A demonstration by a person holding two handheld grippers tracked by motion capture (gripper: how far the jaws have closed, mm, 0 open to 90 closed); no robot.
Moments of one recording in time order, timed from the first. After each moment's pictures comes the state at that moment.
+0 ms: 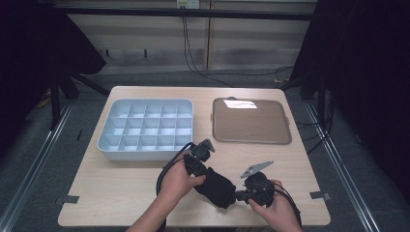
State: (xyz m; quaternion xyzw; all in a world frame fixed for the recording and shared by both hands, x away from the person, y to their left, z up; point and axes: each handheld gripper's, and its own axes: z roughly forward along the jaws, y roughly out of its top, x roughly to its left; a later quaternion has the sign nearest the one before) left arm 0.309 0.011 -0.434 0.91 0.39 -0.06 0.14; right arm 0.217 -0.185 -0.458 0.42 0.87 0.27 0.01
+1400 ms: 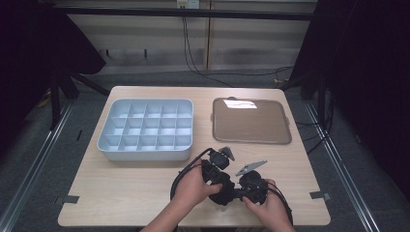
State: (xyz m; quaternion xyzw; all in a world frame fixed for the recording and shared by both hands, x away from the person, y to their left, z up) left arm 0.282 -0.030 -0.429 0.93 0.32 -0.09 0.16; right arm 0.228 -0.178 -0.474 0.44 0.86 0.27 0.02
